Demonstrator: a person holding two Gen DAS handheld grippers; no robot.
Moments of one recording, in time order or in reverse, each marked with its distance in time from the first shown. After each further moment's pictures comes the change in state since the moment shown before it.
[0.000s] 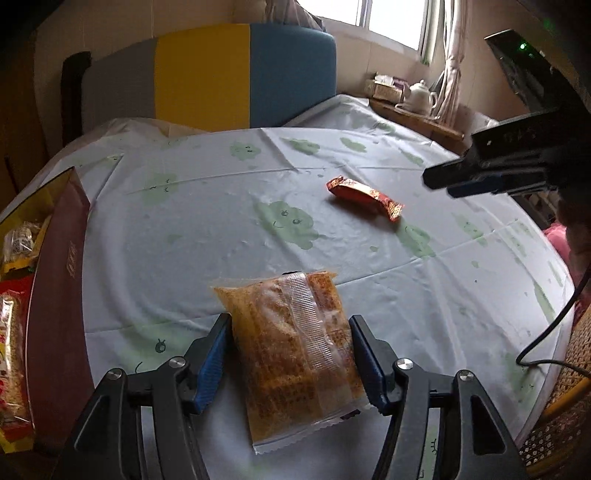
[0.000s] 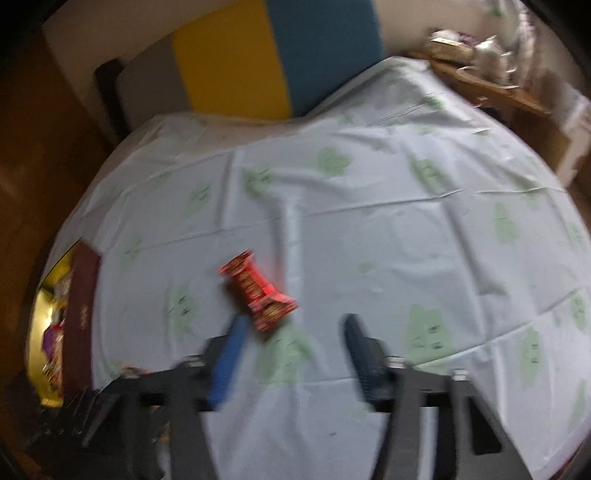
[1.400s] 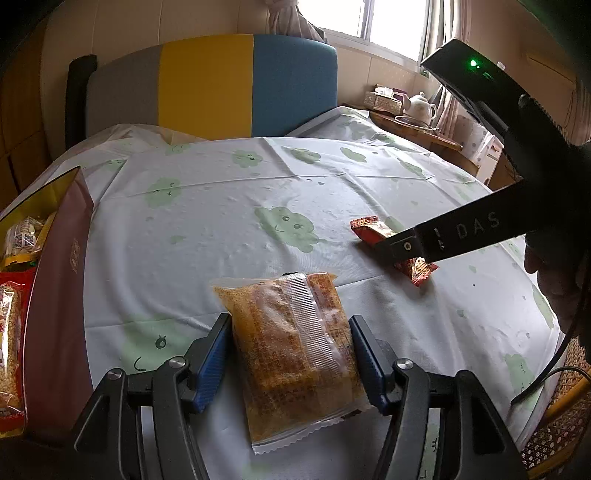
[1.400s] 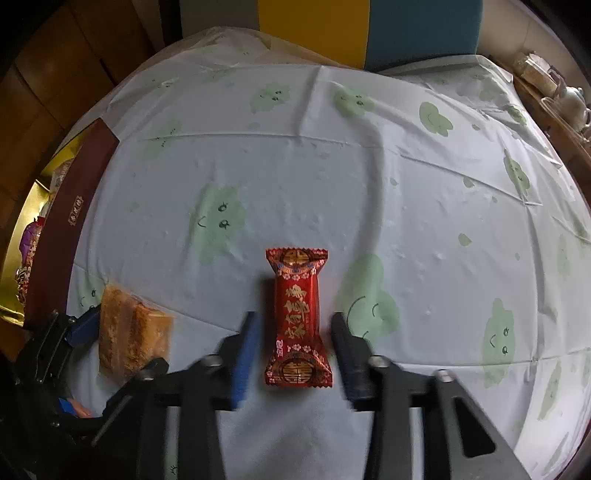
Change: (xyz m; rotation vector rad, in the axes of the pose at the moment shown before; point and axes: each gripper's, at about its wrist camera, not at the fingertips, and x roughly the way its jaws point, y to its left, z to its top) left arm -0.006 -0.002 -0.008 -0.006 -0.049 0.000; right arm 0.050 0.047 -0.021 -0.279 0.197 -0.018
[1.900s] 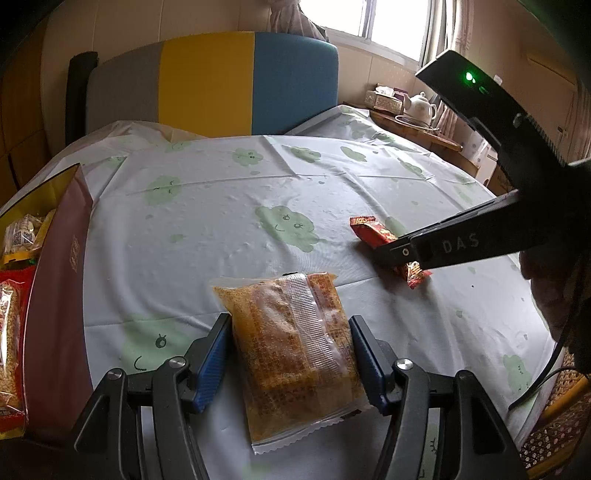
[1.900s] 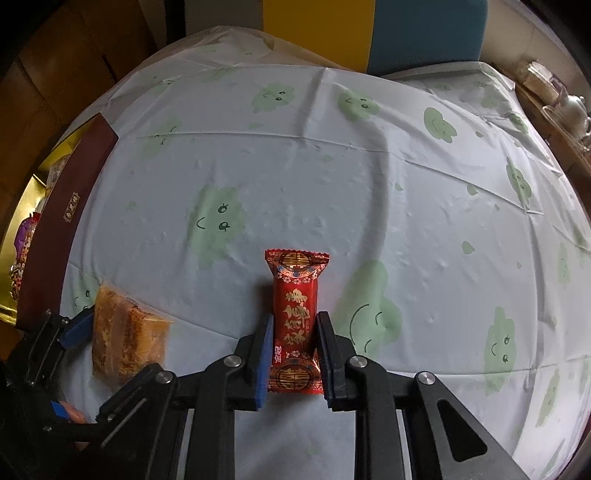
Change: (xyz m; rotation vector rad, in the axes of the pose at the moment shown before) left arm 0.000 0.001 0.001 -0.008 0.014 -0.020; right arm 0.014 0.013 0.009 -0.024 -0.006 -0.020
